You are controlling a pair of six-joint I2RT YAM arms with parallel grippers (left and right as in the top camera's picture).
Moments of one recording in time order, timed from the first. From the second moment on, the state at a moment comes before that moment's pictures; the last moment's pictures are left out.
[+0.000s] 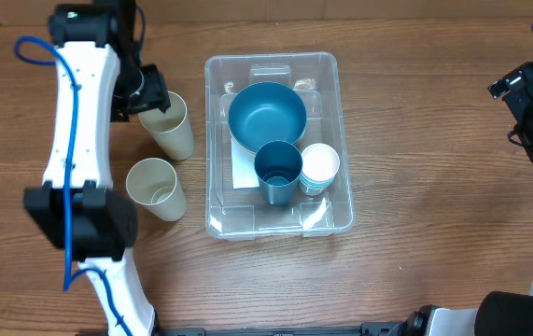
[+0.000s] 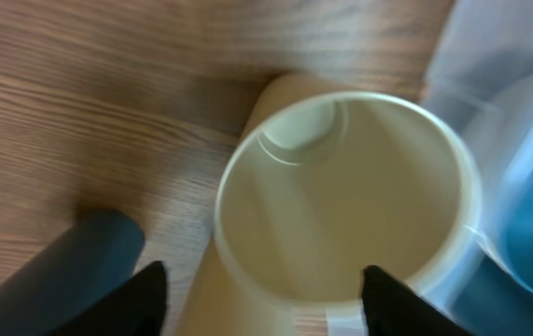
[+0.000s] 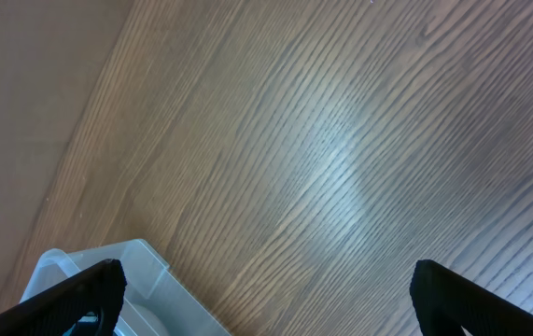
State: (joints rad) left arm -0.02 2.14 2.24 -1.63 0.01 -0.30; right arm -0.38 1.56 1.74 -1.24 -0.10 0.65
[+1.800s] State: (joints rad) left arm 0.11 1.52 2.18 -1.68 -0.04 -0.26; right arm -0.38 1.56 1.74 -1.24 -0.10 0.65
